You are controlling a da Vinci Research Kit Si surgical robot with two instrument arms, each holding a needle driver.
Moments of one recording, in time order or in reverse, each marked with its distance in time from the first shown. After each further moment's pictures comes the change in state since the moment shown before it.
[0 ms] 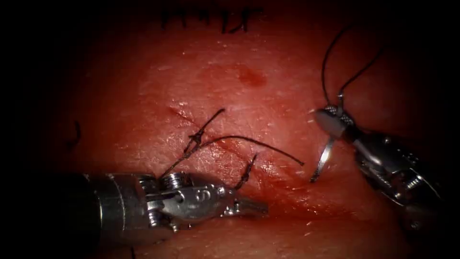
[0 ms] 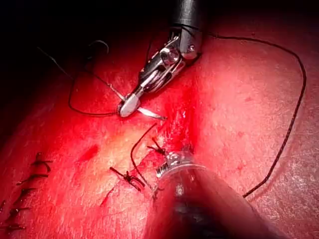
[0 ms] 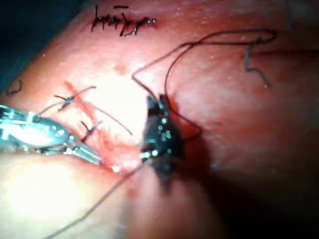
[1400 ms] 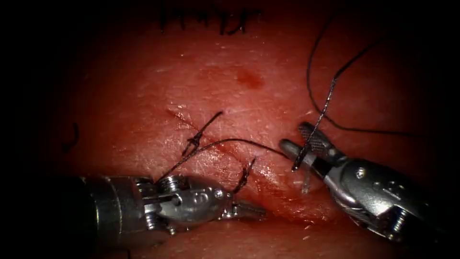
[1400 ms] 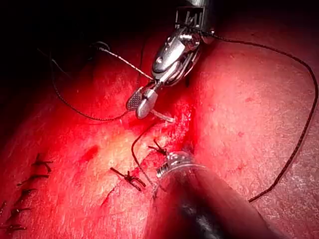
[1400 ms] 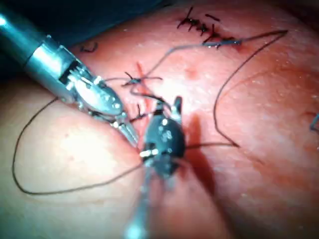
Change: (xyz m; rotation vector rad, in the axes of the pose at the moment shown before) right arm 0.001 -0.010 -0.002 0.011 0.011 -0.400; left arm 0.000 0.000 0.000 0.000 -0.002 -0.003
